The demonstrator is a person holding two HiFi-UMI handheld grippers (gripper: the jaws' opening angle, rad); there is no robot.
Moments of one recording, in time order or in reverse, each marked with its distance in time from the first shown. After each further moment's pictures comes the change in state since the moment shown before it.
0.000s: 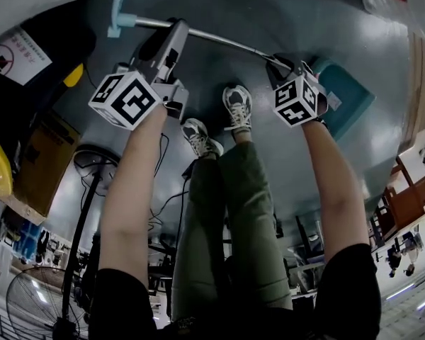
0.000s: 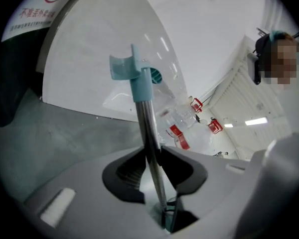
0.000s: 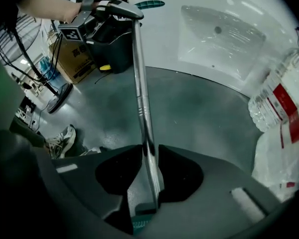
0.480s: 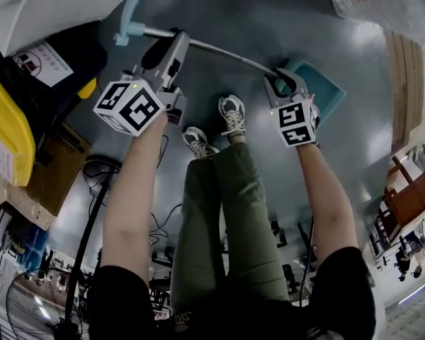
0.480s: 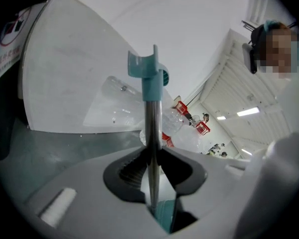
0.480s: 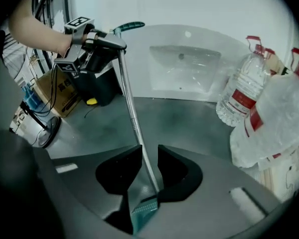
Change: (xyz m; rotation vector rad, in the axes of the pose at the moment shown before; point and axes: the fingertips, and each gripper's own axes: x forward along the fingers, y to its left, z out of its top) left arm -0.018 -0.080 0.055 0.121 -0.010 -0.064; right arm -0.119 -0.018 0.047 0.236 -0.219 -0.142
